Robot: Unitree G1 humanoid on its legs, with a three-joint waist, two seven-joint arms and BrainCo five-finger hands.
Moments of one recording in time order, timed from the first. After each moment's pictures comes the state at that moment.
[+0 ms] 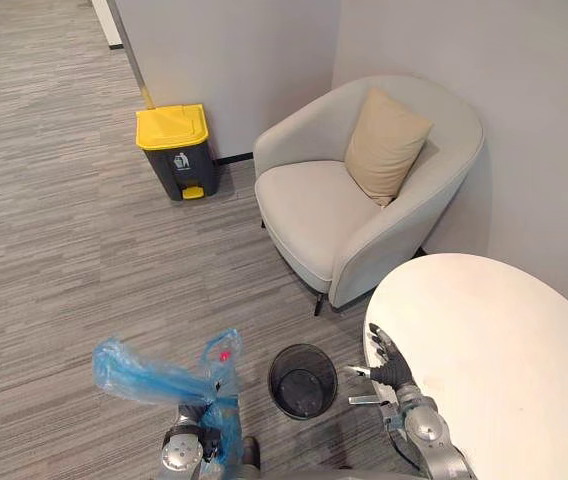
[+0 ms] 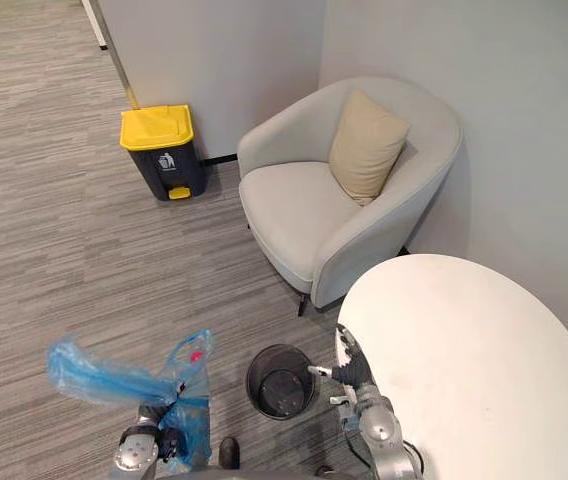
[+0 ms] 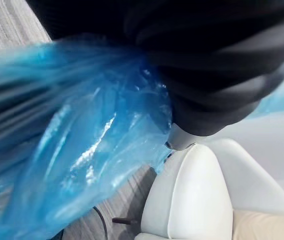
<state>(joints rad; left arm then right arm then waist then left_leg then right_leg) 0.20 0.11 0.01 0.63 0.12 -0.18 0.18 0.16 -0.09 0.07 0.42 -0.16 -0.22 -0.06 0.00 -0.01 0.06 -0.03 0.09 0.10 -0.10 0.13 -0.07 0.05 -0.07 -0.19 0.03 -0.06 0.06</state>
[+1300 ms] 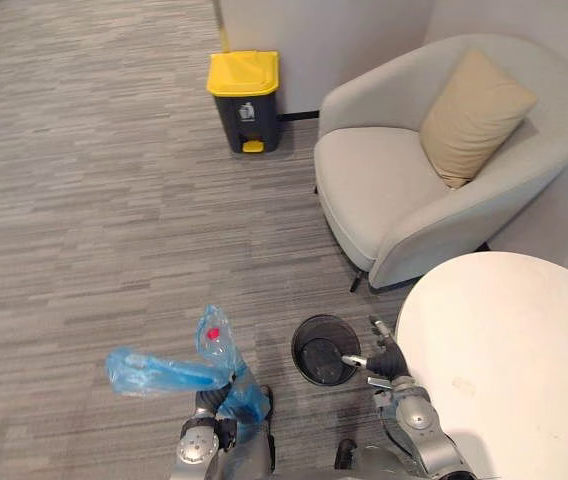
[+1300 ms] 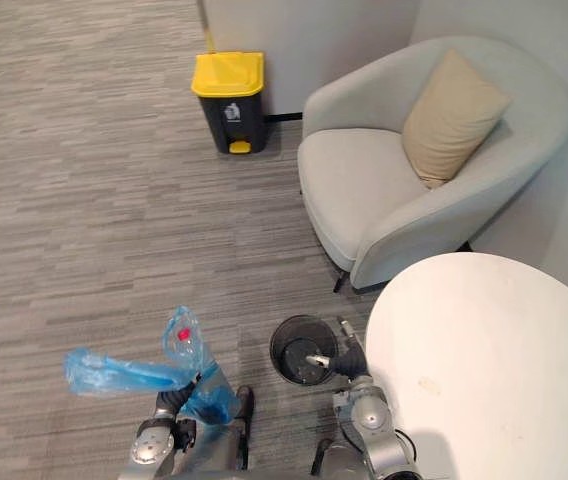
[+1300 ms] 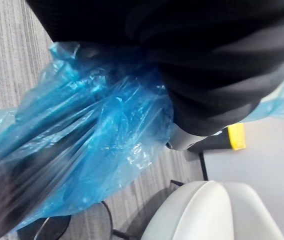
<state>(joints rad) 0.17 0.03 -0.02 0.52 0.07 -0.18 0.15 0.09 -0.08 0.09 0.43 -0.16 -0.19 -0.16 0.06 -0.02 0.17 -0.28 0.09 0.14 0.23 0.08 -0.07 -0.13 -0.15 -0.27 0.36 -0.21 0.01</state>
